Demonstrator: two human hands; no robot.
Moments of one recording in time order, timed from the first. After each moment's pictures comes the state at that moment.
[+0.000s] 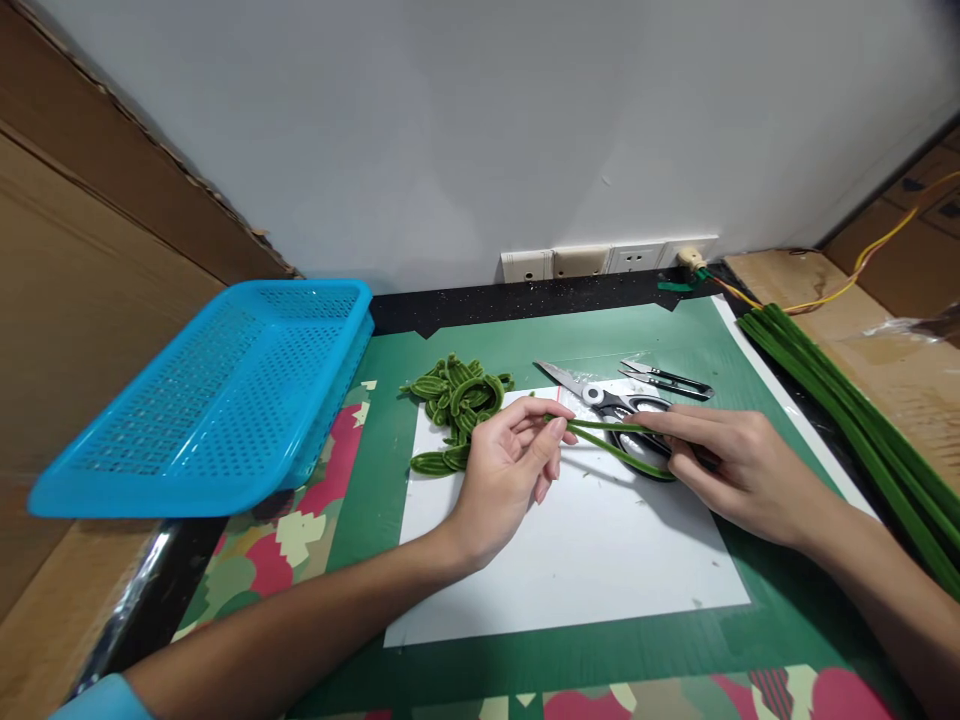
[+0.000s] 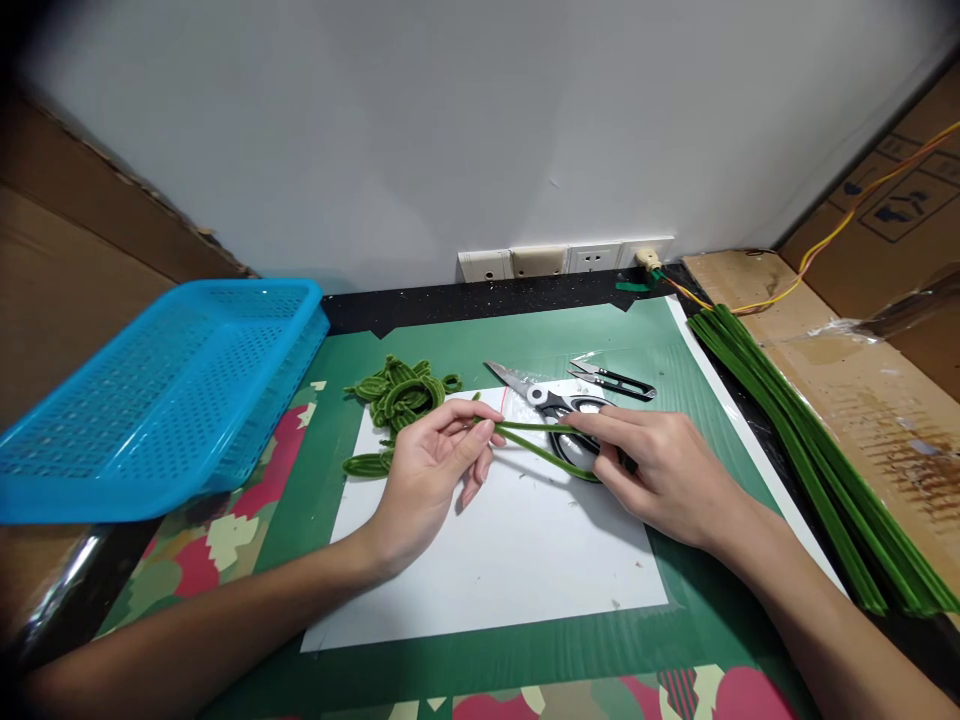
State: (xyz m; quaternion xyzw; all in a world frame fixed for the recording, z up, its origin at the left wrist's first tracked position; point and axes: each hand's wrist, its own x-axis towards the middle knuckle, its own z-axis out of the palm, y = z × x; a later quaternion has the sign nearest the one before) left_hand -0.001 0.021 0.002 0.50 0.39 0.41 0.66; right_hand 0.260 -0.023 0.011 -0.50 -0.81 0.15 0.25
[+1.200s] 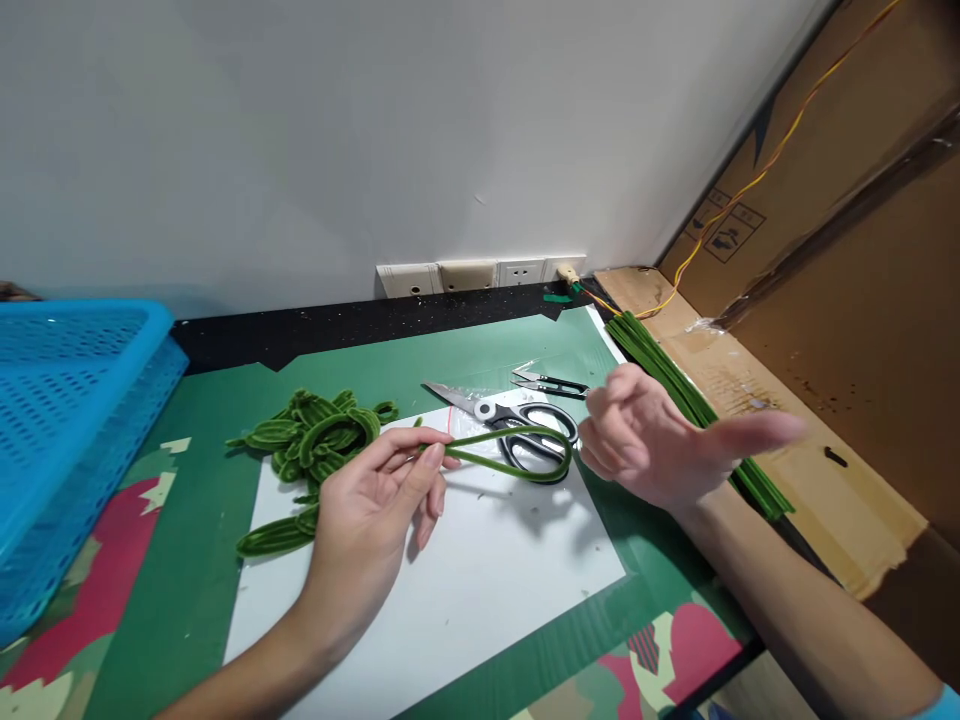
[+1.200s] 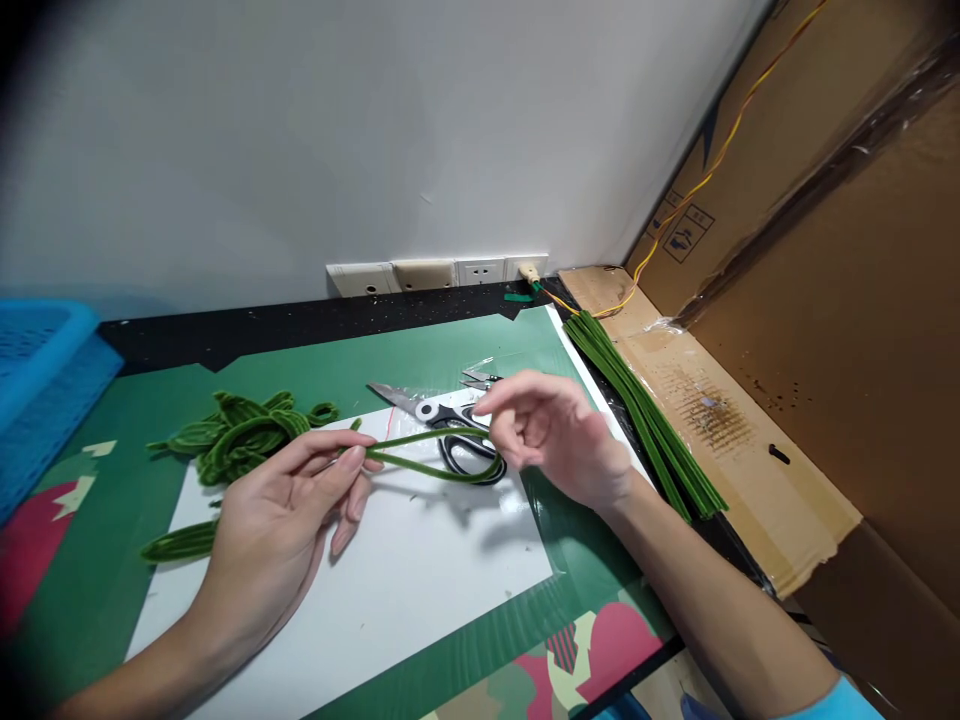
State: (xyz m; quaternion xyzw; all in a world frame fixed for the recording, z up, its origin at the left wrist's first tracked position) left_hand -0.004 0.032 0.003 0.51 0.43 0.40 0.63; right_hand 0.271 -0.008 -0.004 -0.34 -0.64 0.46 0.52
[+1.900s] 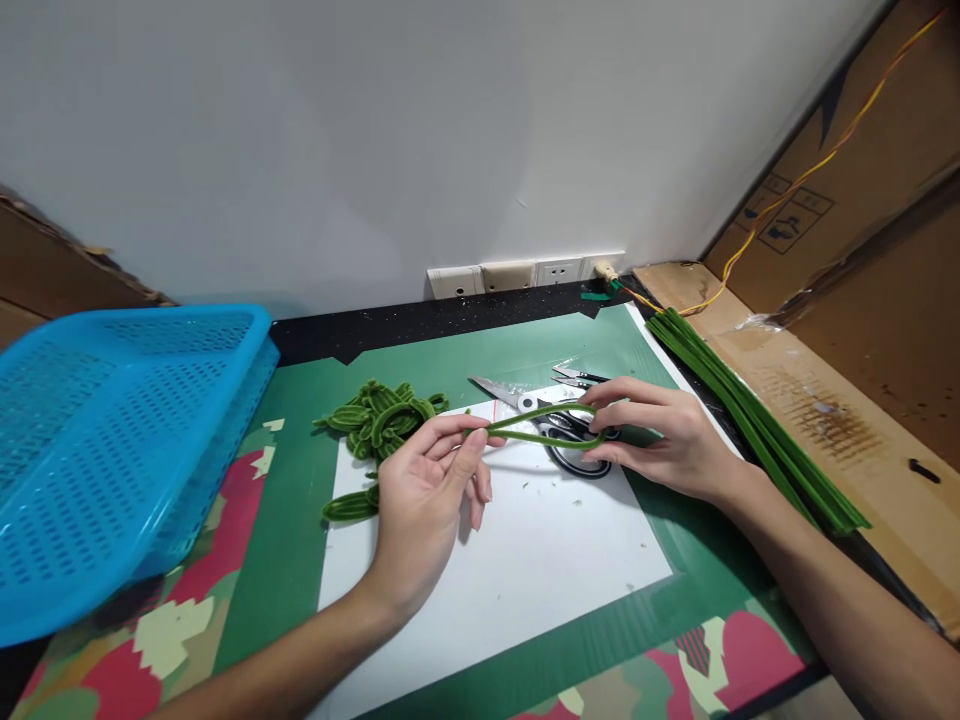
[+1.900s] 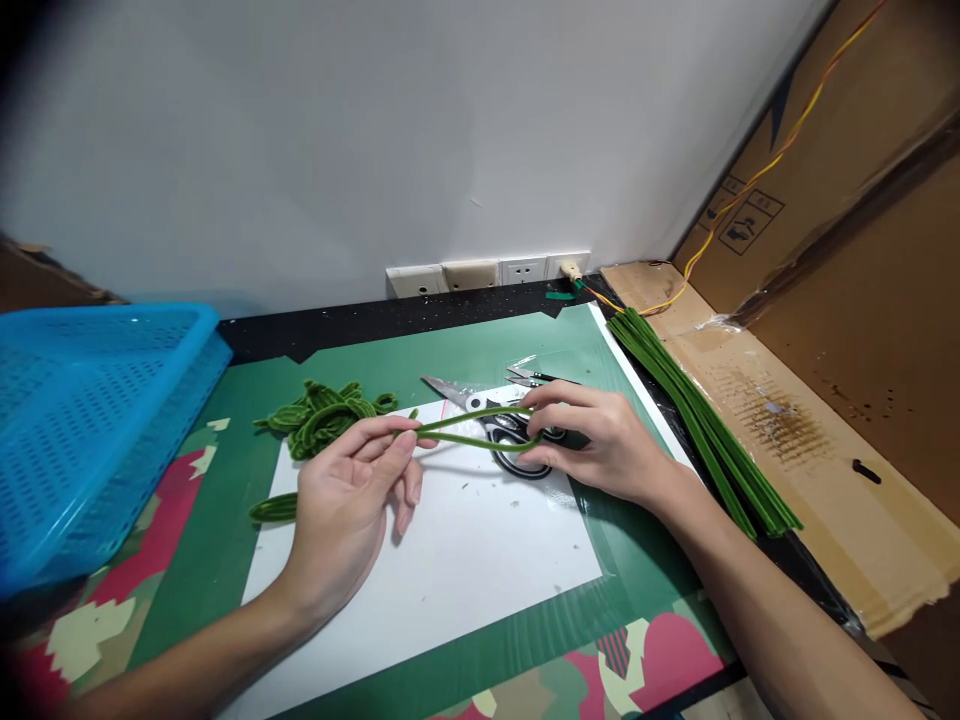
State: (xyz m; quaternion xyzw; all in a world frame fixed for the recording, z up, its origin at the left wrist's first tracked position) left_hand -0.002 0.026 0.002 0.49 0.42 0.45 0.62; right_hand 0.276 -0.012 0.012 -0.45 -0.79 0.14 0.38
